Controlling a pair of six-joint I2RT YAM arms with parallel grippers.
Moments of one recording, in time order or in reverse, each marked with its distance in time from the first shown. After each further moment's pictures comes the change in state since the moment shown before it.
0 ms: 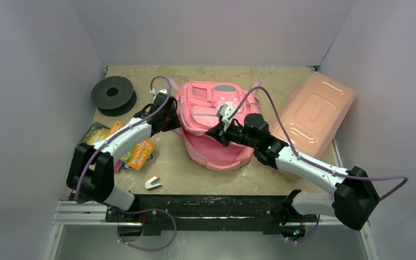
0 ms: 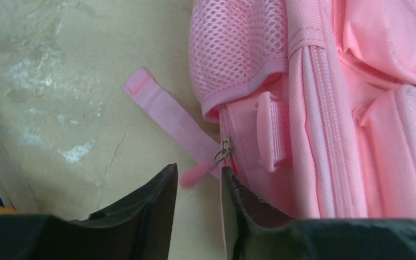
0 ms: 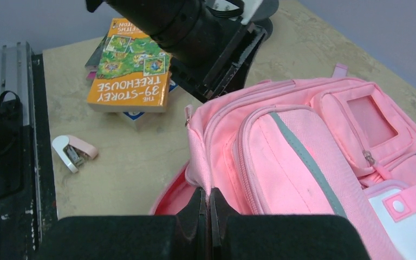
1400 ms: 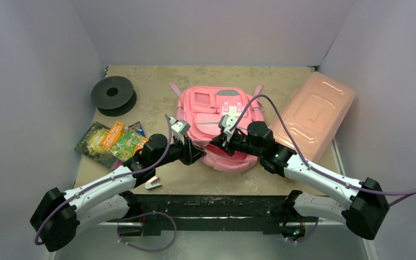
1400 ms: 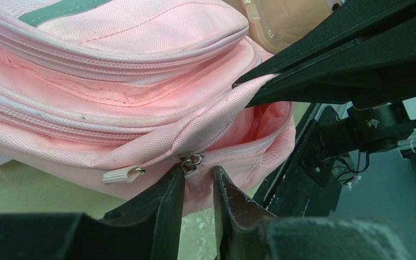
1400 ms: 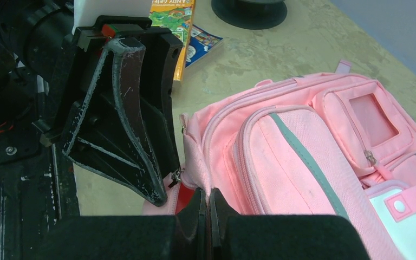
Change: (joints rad) left arm -0.329 -0.550 -0.571 0.608 0.416 0.175; right arm 0.070 -0.123 -0.025 -0.155 0.061 -0.041
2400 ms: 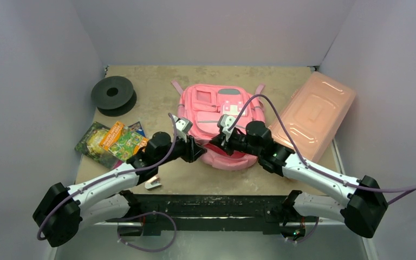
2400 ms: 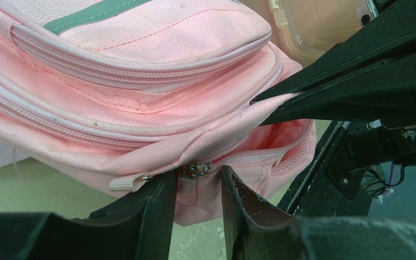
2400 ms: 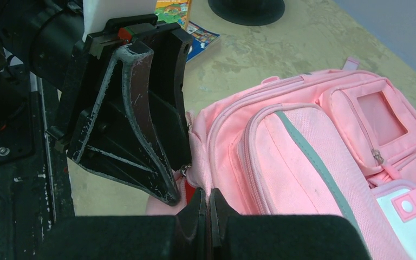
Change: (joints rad) left arm -0.006 0.038 0.029 -0.018 -0.085 0.060; right arm 0.002 0.024 0.001 0.022 0.018 -0.001
